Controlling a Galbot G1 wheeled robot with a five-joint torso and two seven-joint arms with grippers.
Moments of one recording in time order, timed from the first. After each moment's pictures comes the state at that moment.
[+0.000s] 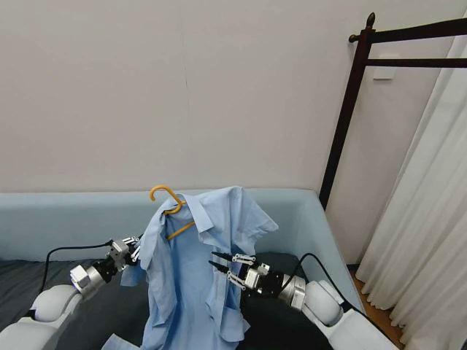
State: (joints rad) left arm 0.78 -0.75 -0.24 -1.27 -0.58 -0.52 0.59; right arm -0.78 1.07 -0.09 1.55 0.06 0.63 -0.43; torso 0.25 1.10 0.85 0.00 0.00
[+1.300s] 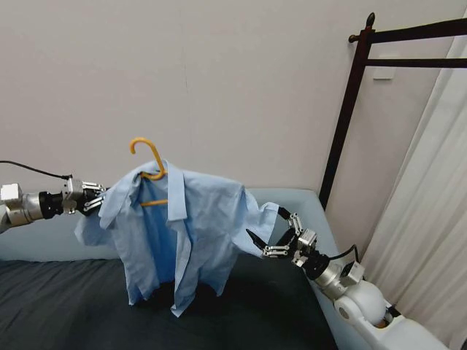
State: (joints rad) left arm 0.32 -0.46 0.01 -1.18 -0.76 -0.40 1.15; right arm -0.81 0.82 0.07 1.81 0.75 0.32 -0.49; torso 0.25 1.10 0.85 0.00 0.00
